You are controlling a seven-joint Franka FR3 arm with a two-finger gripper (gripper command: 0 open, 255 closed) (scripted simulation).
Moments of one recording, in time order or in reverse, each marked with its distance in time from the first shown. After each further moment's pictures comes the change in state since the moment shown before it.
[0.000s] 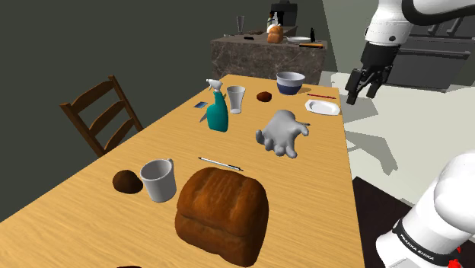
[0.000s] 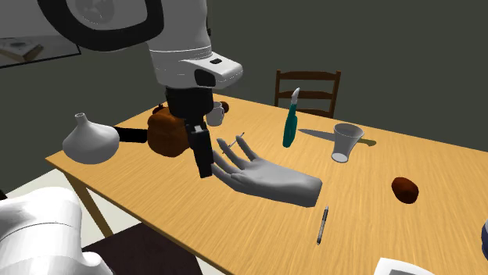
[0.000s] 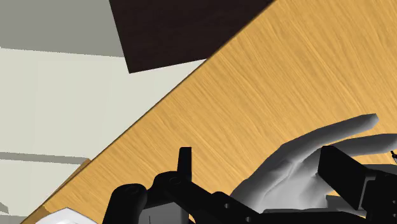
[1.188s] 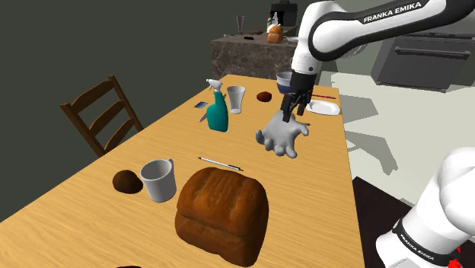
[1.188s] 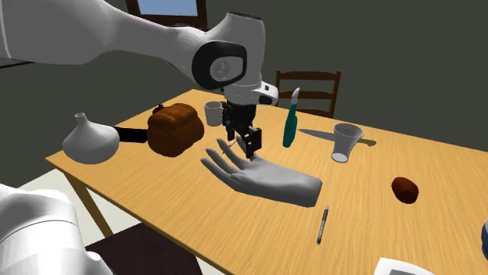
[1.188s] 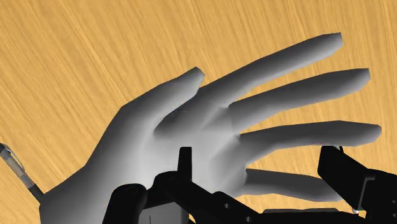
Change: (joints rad) arm 0.167 0.500 0.012 0.129 0.162 0.365 -0.153
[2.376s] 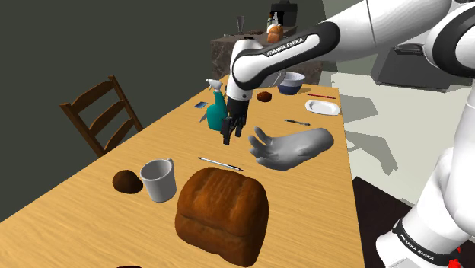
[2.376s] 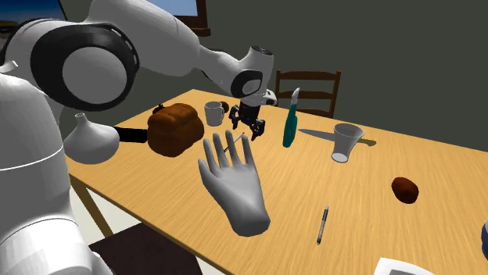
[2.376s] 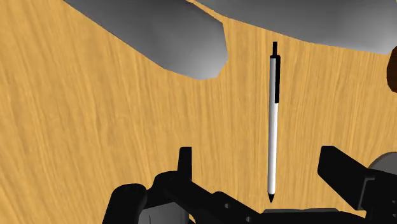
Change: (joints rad) arm 0.126 0.572 0.097 0.426 0.172 0.144 -0.204
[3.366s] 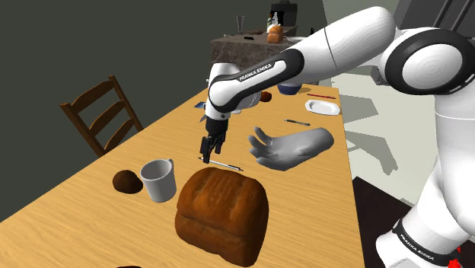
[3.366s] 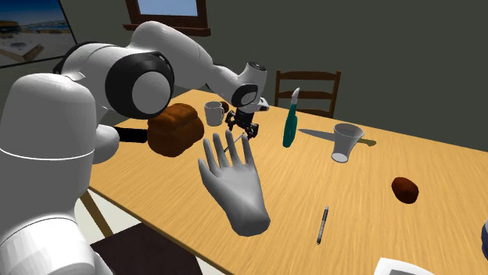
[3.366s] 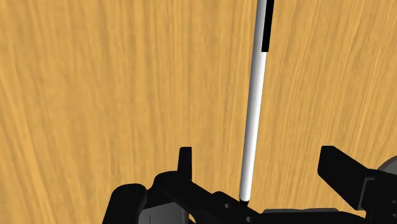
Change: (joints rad) arm 0.049 0.222 0.052 0.162 0.023 0.067 -0.041
